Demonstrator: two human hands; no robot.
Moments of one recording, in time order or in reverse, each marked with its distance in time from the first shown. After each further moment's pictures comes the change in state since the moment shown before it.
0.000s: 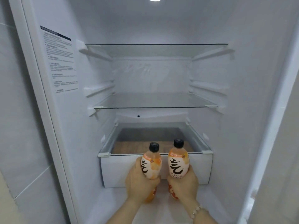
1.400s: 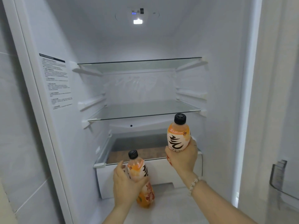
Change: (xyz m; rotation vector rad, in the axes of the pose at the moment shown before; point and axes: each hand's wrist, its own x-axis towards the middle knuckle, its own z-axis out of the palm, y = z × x) left_hand 0.004 -0.006 -0.023 -0.103 0.091 -0.027; right_hand 0.041 -0.065 -0.019 0.187 0.292 -0.313
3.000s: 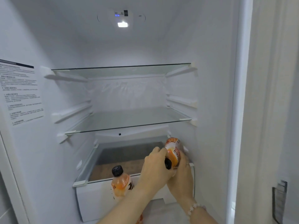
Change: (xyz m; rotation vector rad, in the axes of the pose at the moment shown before) left_hand 0.014 0.152 0.038 0.294 -0.360 0.528; right_hand 0.006 0.045 -0.016 -0.290 -0.225 -0.072
